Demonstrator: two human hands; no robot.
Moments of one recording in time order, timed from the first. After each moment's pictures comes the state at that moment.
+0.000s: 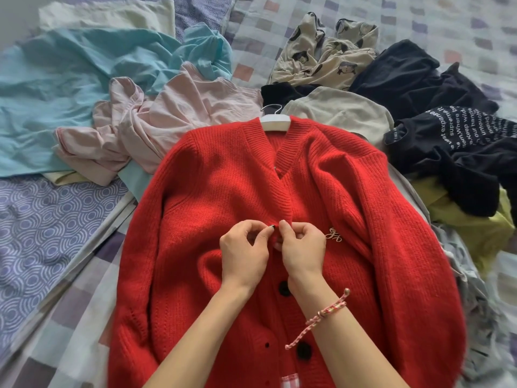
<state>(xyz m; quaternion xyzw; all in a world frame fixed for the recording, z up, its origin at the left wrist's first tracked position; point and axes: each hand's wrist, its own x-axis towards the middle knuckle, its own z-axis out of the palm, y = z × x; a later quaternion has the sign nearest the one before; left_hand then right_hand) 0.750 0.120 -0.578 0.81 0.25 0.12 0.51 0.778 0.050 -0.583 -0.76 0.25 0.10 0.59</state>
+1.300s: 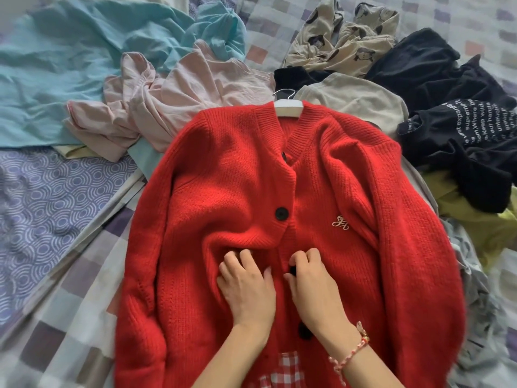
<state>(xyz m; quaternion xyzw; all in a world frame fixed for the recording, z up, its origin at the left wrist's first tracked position) 0.676 0.089 -0.618 0.93 0.31 -0.02 0.19 0.713 -0.007 -0.601 -0.96 -0.16 0.14 0.19</state>
